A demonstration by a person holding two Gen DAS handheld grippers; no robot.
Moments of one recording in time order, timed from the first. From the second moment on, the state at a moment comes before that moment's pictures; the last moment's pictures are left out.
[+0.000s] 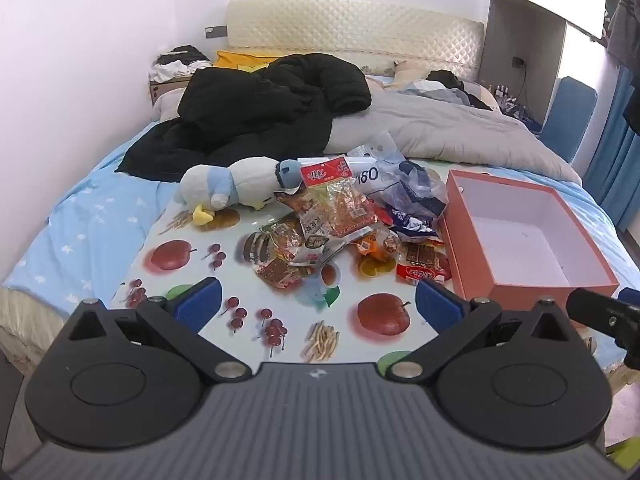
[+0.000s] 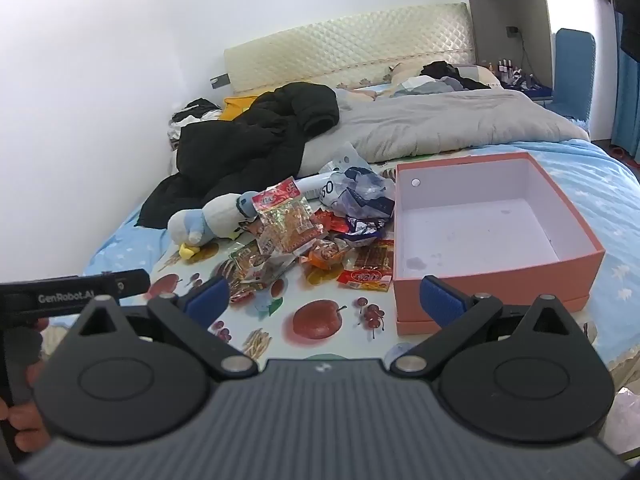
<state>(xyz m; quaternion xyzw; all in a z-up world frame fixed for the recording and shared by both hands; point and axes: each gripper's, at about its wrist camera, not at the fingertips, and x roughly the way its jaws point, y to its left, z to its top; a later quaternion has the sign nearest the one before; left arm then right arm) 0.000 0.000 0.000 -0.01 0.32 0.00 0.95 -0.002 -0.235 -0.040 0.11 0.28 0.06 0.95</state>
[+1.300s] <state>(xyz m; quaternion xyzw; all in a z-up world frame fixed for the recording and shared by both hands) -0.022 -0.019 -0.017 0.00 0.30 -0.06 0.95 -0.029 -0.251 -0.055 0.12 0.25 0.03 0.96</state>
